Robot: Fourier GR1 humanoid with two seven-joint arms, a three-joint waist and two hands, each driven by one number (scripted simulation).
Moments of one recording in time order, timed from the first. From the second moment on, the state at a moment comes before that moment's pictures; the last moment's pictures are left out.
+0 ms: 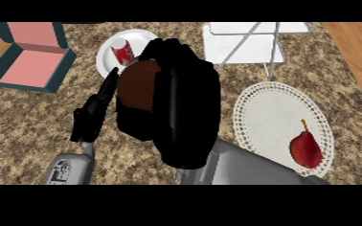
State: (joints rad) left arm -0.17 0.07 -0.02 -1.43 -0.16 -0.02 0.02; right arm -0.89 -0.01 0.66 -1.68 1.06 -0.23 1.23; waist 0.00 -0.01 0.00
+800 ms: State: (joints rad) left arm -0.16 0.07 -0.03 -1.47 -0.16 -0.02 0.04; right arm -1.11 -0.03 0.29 -1.59 1.19 -0.05 1.14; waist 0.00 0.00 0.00
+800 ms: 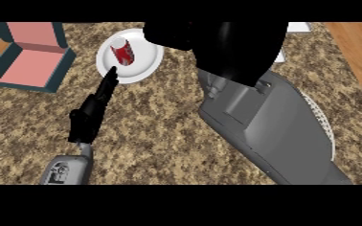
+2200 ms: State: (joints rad) left arm -0.19 0.06 -0.02 -1.43 -0.16 -0.03 0.02; right arm -1.21 -0.12 0.03 -1.10 1.32 -0.32 0.83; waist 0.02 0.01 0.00
